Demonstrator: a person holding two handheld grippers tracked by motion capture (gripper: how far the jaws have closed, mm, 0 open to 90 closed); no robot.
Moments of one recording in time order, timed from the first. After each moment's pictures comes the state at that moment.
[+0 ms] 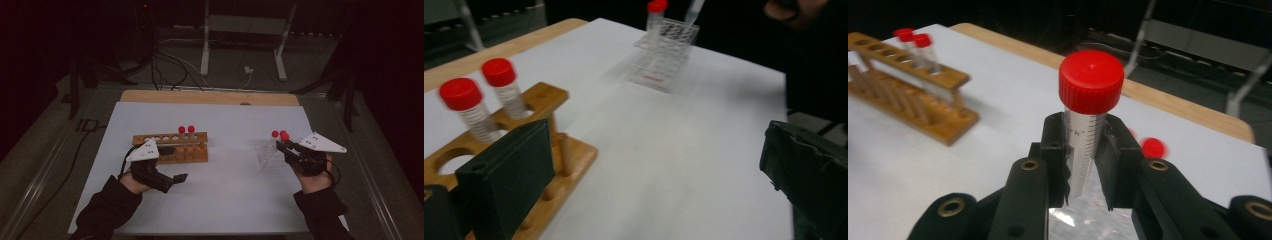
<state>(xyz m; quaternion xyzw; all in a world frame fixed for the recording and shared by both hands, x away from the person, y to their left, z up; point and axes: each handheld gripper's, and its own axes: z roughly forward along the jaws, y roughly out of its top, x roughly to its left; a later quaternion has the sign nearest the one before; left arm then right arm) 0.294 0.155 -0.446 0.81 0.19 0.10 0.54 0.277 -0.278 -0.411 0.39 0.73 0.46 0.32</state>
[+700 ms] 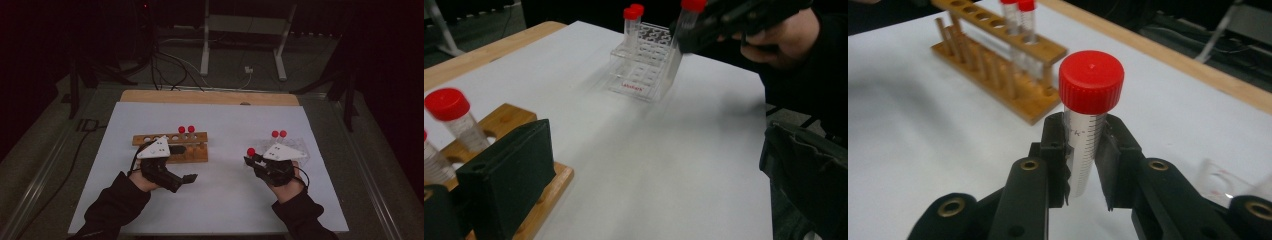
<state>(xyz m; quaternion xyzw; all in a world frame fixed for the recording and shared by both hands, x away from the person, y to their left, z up) 0.296 0.129 -0.435 0.82 0.17 0.09 0.54 0.273 -0.212 -0.437 0.32 0.80 0.45 0.25</state>
